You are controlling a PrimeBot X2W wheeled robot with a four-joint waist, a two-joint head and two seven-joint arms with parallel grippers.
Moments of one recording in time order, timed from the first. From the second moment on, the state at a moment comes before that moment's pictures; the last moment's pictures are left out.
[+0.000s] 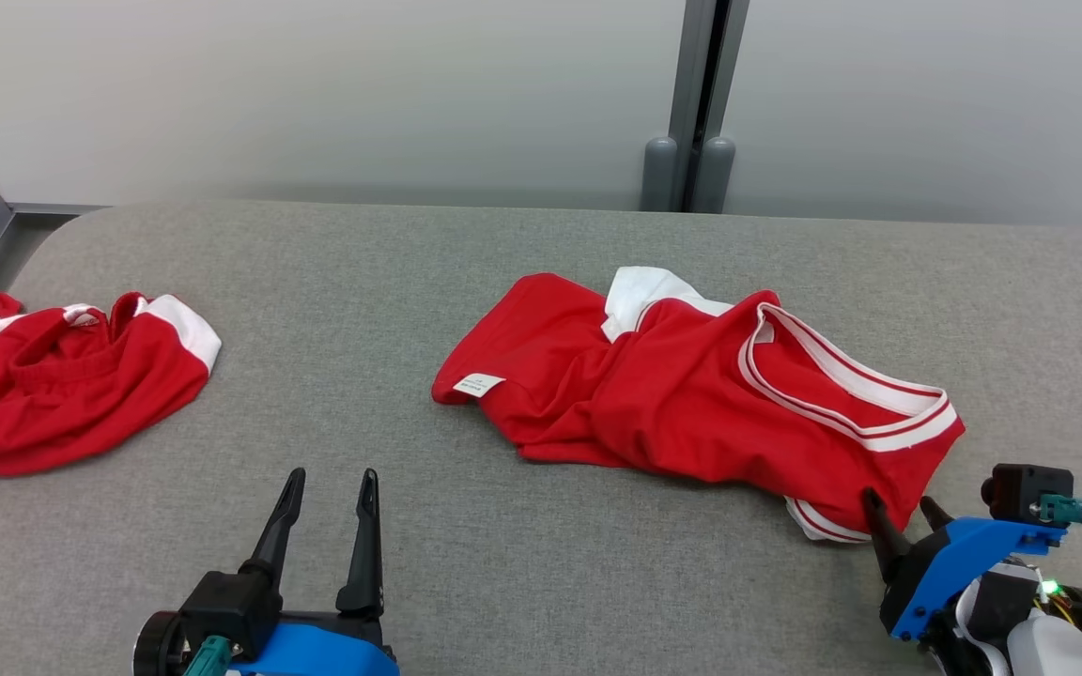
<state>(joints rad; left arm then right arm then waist) -0.01 0.09 -0.20 0.23 -0.25 -0.05 -0.26 -0.21 -0.05 -0.17 0.46 0.22 0.13 0.23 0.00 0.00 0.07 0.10</state>
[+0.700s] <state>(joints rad) 0.01 0.10 -0.19 0.22 -0.26 -0.03 -0.26 -0.34 -0.05 0.18 0.17 0.32 0.13 0.20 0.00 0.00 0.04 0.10</state>
